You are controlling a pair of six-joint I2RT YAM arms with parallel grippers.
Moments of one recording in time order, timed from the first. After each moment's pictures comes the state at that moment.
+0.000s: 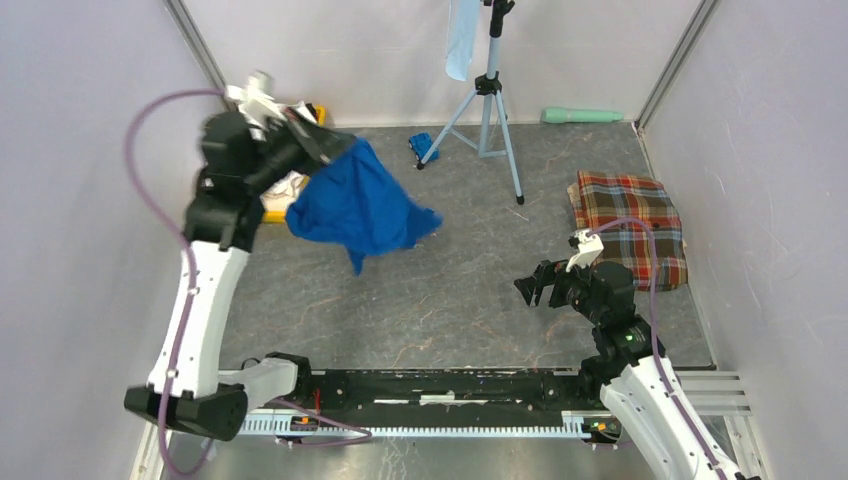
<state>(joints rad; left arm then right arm) -0.12 1.15 1.55 -0.47 0.45 -0.75 0.27 0.47 0.31 -0.27 -0.27 0.28</state>
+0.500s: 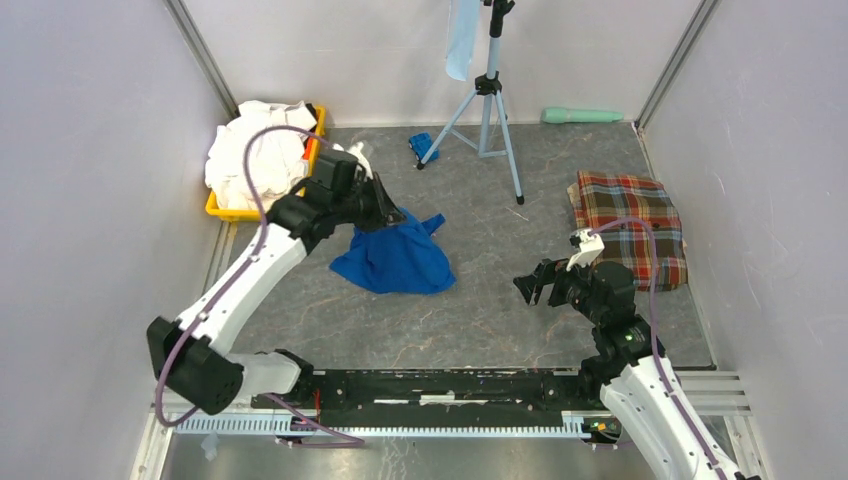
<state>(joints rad) -0.49 1.30 1.20 -0.60 0.25 -0.71 0.27 0.47 0.31 -0.24 -0.27 0.30</state>
